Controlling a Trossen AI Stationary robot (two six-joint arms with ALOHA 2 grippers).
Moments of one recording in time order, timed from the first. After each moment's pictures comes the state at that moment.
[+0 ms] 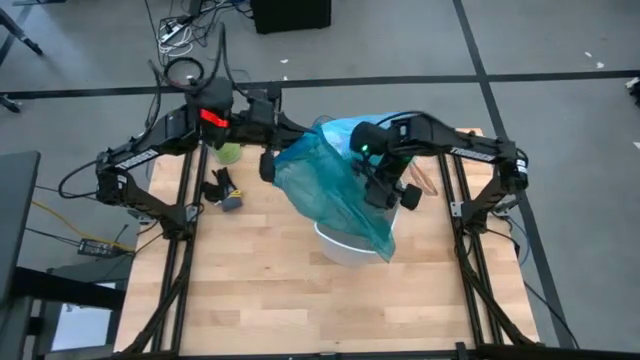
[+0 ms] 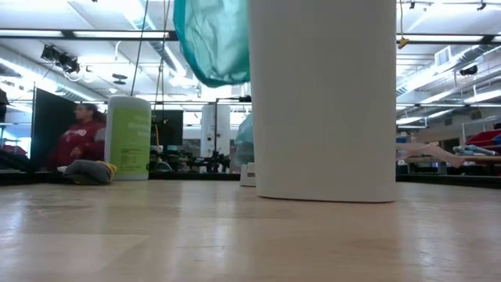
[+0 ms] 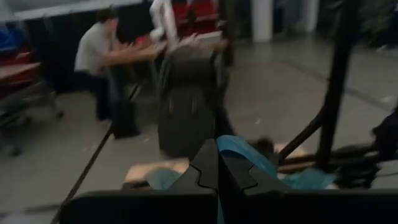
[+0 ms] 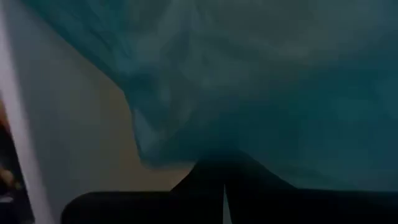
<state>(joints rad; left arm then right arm) 0.20 1.40 1.81 -0.45 0.24 0.16 -0.15 1.64 1.84 -1.31 -0.23 -0.32</state>
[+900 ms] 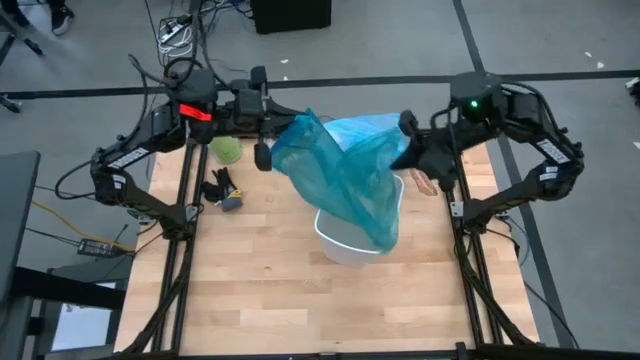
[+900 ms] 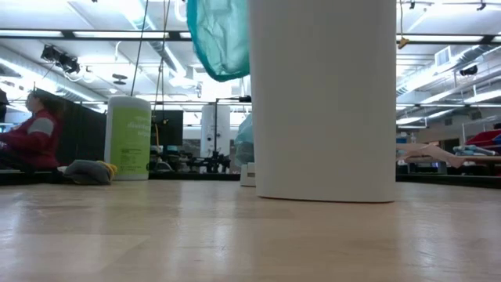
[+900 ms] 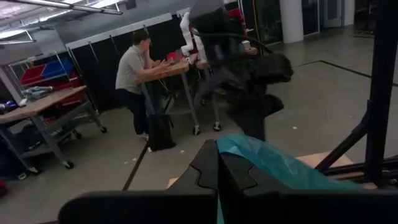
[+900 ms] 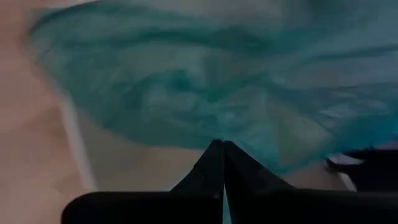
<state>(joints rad) 0.20 1.40 1.89 -0.47 0.11 0.25 -0.21 1.30 1.93 -1.06 -0.23 -0.27</state>
